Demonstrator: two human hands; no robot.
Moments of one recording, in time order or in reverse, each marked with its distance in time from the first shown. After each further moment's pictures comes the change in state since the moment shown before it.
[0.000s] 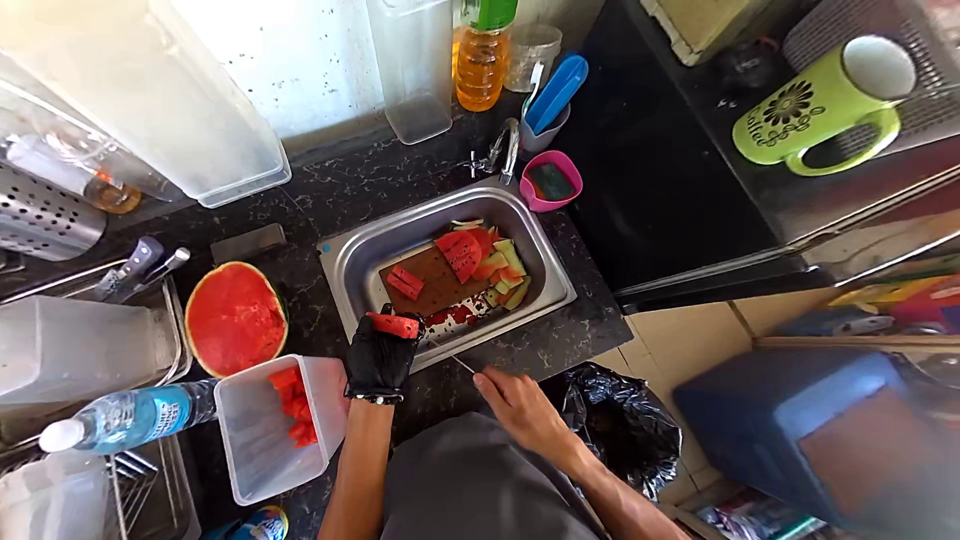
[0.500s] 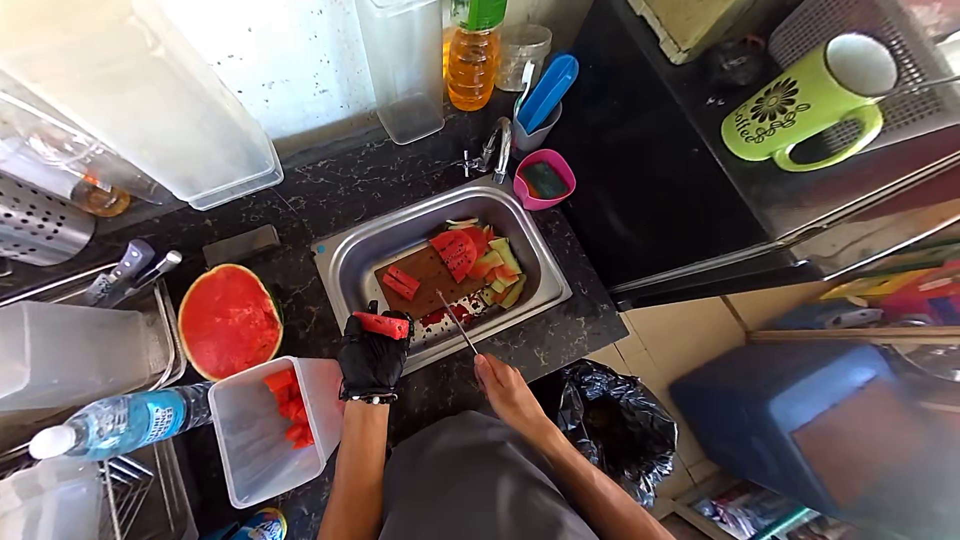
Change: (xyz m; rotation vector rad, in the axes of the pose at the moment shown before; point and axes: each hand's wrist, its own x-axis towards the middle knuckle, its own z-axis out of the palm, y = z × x) left_hand 0.009 -0.002 -0.010 -0.029 -0.009 0.041; right_hand 0.023 0.026 0.027 0.412 0.029 0.156
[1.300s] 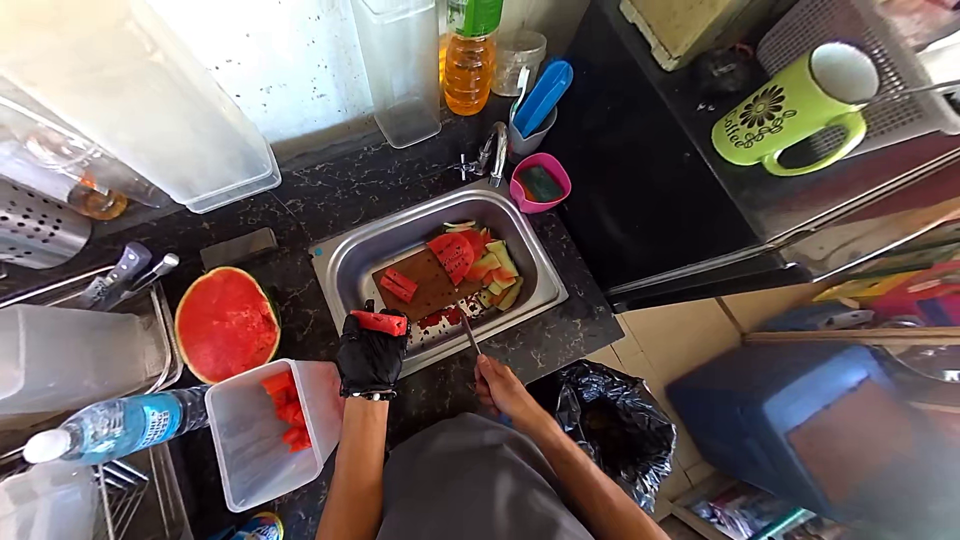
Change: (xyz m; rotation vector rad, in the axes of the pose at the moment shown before) left_hand 0.007 -0.004 0.001 0.023 -0.003 0.020; right_hand 0.007 0.016 0.001 0.280 -0.077 0.161
